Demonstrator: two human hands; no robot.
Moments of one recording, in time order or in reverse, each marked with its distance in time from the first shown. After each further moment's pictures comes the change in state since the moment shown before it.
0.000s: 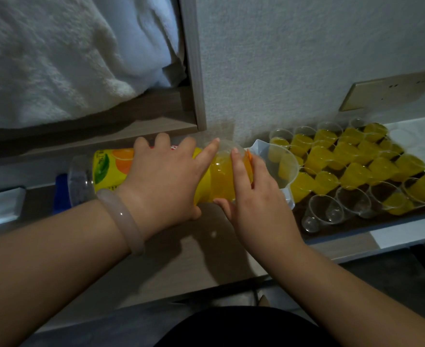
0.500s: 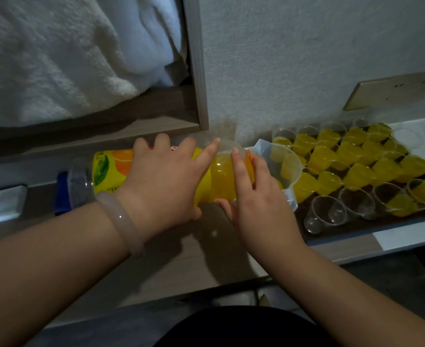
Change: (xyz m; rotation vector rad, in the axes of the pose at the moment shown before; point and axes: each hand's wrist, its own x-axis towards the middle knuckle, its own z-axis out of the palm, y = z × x) left_hand -0.001 -0.002 0.005 -0.009 0.008 -0.003; right_hand 0.001 -0.001 0.001 -0.015 0.015 -0.003
